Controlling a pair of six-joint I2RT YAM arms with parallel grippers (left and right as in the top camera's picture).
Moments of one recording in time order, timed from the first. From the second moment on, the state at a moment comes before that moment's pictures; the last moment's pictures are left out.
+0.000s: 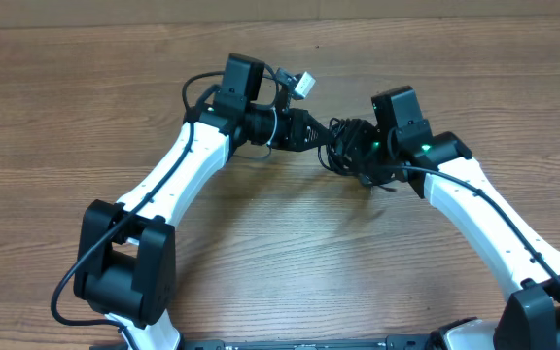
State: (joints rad) left arm -0.37 1.86 1.39 -0.40 0.97 -0.37; right arm 0.34 1.56 1.15 -0.62 -0.19 0.91
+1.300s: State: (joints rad) left arm -0.30 1.86 1.39 -0.45 0.70 -2.07; right arm 0.28 1.51 0.94 -0.56 -0.49 1.69
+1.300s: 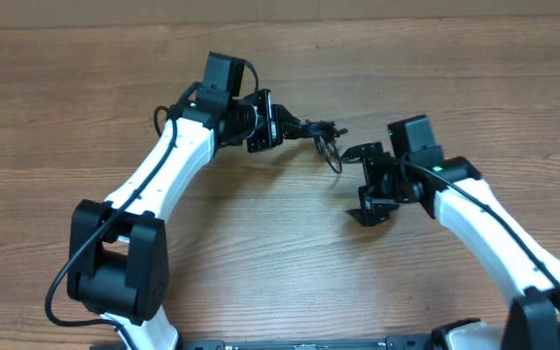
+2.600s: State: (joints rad) left arm -0.26 1.86 1.40 -0.28 1.16 -2.07; right arm 0.30 1.65 0.93 -0.39 -0.09 1.77
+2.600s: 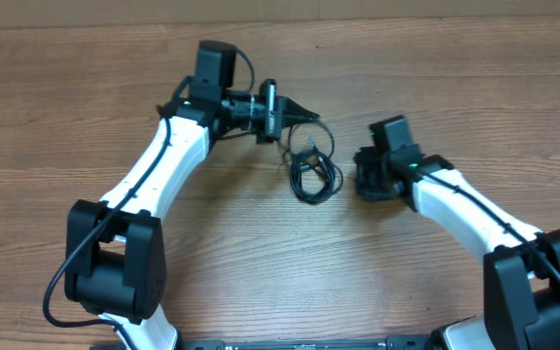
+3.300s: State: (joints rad) left arm -0.20 1.86 1.40 -0.42 0.82 -1.93; right arm -0.13 1.65 0.93 -0.50 -0.18 1.02
